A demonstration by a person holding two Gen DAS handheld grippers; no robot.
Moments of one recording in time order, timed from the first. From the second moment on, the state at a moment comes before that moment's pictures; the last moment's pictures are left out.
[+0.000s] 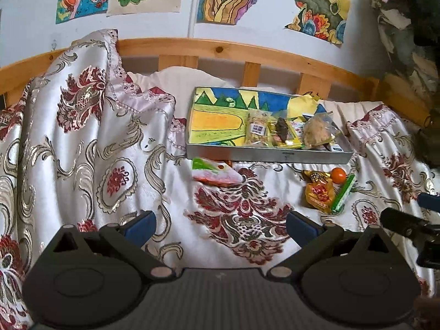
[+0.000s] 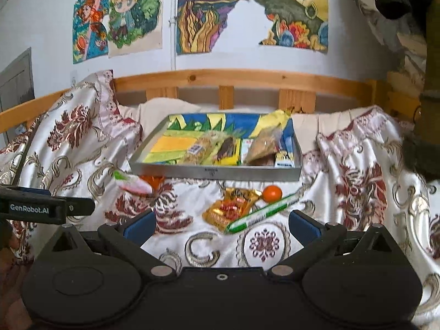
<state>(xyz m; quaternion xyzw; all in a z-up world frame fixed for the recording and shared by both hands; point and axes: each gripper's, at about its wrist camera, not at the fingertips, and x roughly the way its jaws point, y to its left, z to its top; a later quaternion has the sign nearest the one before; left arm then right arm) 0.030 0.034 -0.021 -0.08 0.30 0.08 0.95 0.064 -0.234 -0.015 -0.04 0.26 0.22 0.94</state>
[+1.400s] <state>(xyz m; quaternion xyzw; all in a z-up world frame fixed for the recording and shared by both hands) 0.054 0.046 -0.022 -0.11 0.30 0.16 0.93 0.109 -0.215 -0.017 -0.03 0.31 0.24 0.92</state>
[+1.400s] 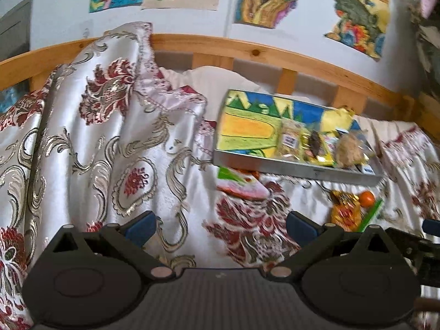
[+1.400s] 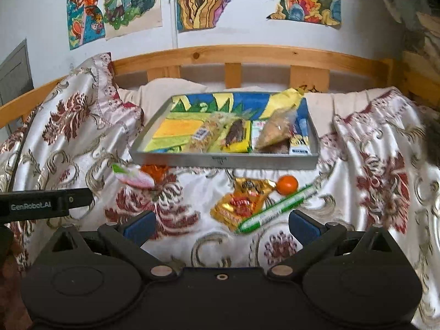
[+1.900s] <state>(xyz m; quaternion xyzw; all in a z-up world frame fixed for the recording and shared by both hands) 0.096 0.064 -0.010 -0.12 0.30 0.22 0.92 0.158 -0.197 -0.018 -0.05 0.26 0.28 0.92</state>
